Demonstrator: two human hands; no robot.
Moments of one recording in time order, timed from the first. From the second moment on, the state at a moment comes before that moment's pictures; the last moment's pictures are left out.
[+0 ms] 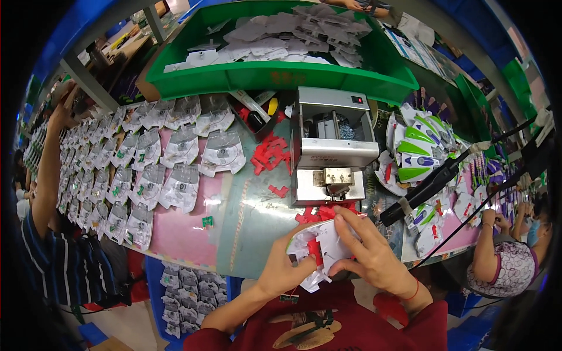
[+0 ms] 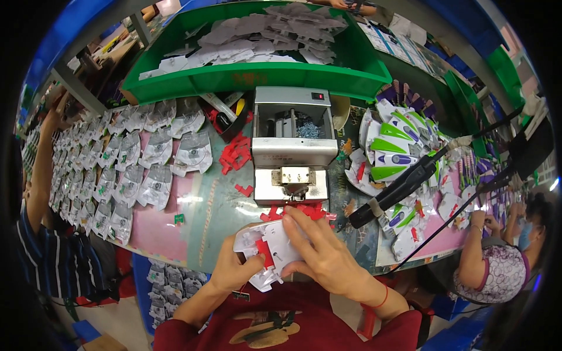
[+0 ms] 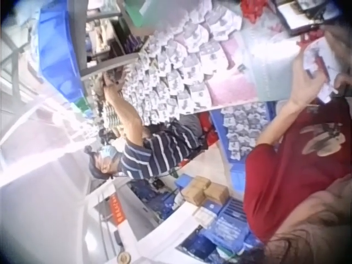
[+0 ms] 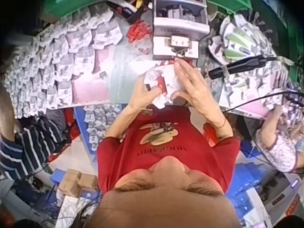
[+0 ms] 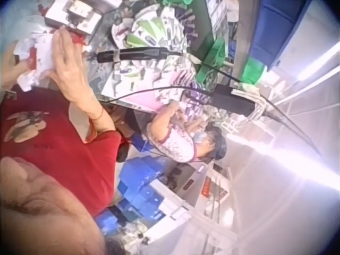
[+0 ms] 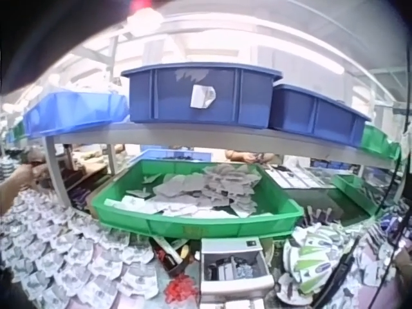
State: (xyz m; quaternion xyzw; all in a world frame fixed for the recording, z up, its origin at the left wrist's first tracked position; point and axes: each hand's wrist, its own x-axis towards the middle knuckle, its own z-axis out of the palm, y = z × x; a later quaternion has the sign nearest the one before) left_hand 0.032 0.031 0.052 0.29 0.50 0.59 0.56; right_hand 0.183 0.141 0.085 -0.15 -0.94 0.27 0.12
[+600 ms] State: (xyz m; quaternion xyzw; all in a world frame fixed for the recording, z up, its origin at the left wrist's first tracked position) left_hand 0.043 0.034 0.040 0.24 0.52 0.60 0.56; right_hand 0.187 0.135 0.083 -0.16 -0.95 0.23 0.13
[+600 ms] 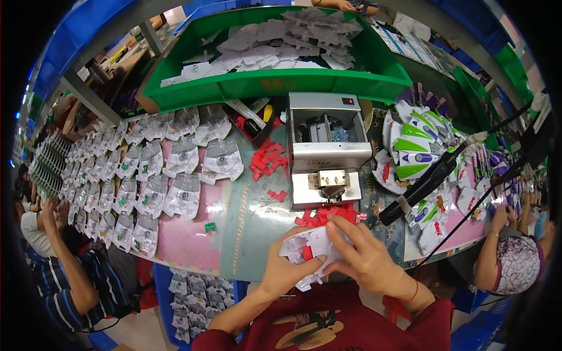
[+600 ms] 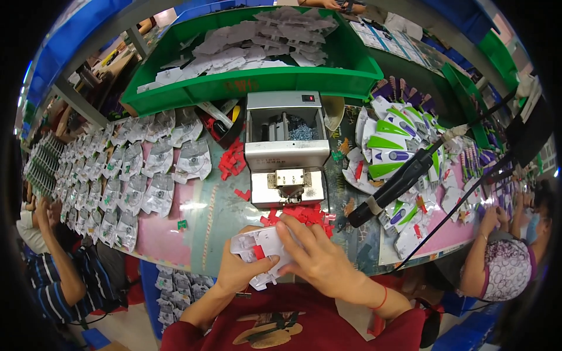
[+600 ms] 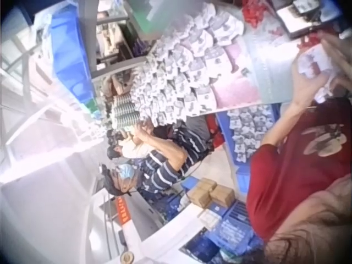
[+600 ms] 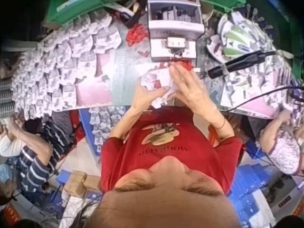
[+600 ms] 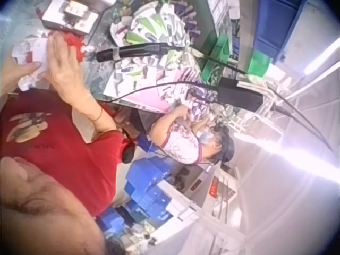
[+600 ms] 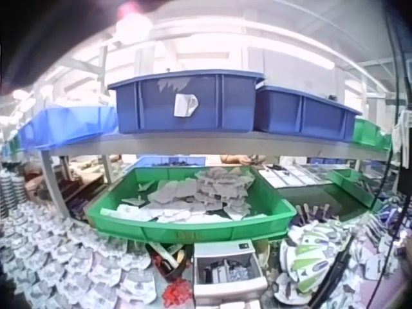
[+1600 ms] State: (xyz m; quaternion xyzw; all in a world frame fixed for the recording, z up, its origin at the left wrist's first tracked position) left_hand 0.035 0.028 0.035 0.20 0.44 0.57 0.66; right_hand 0.272 0.172 0.028 -0.35 -0.62 0.35 0.61
